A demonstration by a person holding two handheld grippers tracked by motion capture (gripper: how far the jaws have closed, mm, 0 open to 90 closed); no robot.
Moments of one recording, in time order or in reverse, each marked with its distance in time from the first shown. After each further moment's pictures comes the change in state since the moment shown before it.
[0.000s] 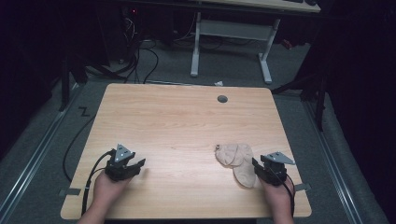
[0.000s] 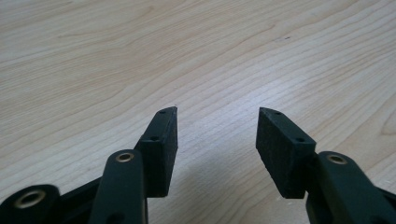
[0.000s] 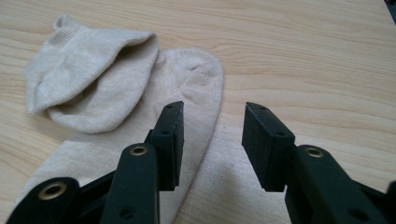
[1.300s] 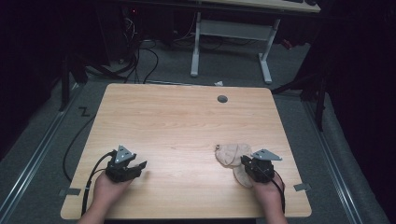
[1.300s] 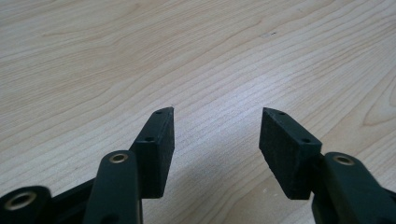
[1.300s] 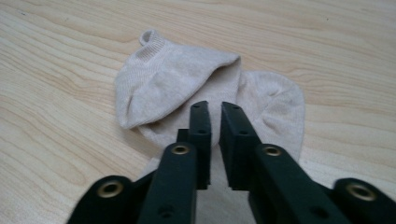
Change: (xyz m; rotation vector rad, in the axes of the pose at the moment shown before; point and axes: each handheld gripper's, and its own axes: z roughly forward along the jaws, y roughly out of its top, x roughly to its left) left arm -0.002 -0.001 -0.002 0.008 -0.031 0.013; right arm 0.033 0.017 0.006 0.019 0.129 -0.083
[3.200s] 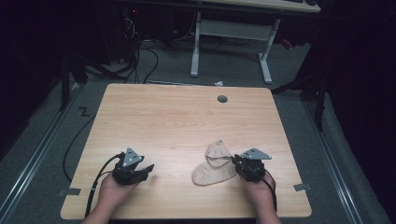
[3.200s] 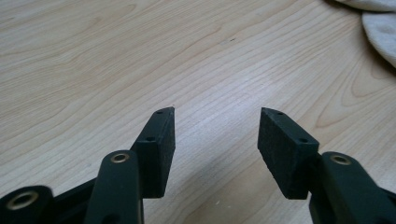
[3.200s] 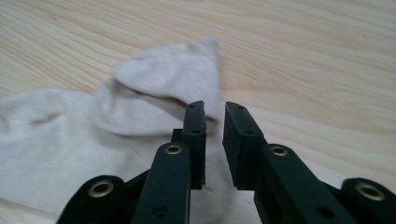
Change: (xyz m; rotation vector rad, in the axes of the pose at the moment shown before) left arm -0.025 0.007 0.001 -0.010 -0.058 0.061; right arm 0.021 0.008 0.010 -0.004 0.026 -0.041
